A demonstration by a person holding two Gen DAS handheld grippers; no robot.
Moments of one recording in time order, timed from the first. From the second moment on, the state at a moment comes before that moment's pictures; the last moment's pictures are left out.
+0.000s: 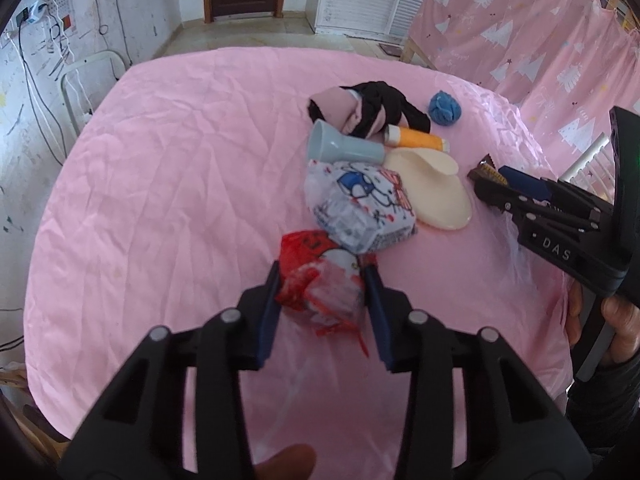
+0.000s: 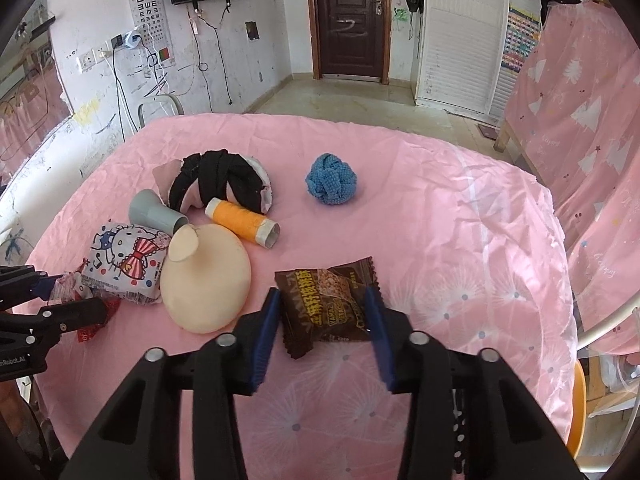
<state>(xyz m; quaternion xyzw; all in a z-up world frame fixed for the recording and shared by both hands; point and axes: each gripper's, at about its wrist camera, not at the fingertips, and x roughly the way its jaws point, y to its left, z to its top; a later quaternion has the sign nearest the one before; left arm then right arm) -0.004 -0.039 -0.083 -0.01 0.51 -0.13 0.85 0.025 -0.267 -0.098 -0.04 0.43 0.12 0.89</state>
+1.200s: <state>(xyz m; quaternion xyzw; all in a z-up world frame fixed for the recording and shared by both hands) -0.026 -0.178 0.016 0.07 0.40 -0.22 0.89 -0.064 -0.422 -0.015 0.07 0.30 0.05 0.95</state>
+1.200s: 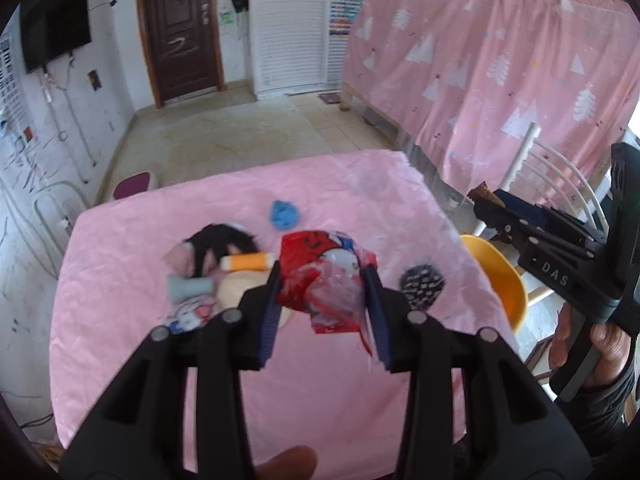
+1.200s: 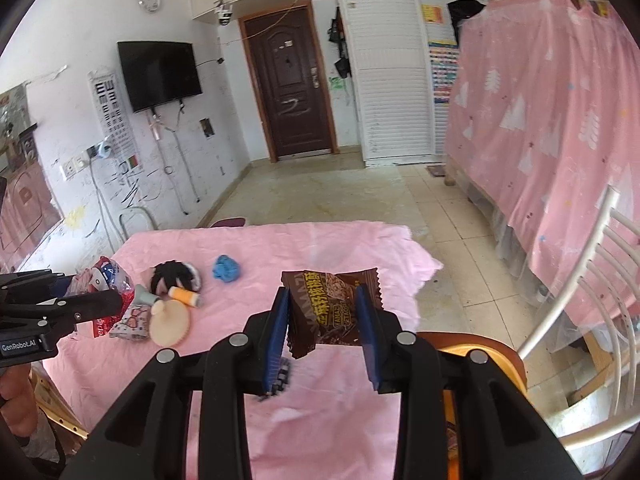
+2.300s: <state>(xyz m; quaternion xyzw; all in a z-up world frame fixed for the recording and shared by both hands) -0.048 -0.408 -0.009 0.15 0.41 -0.37 0.82 -0.124 -0.558 -0.091 0.16 0.33 -0.04 0.93</state>
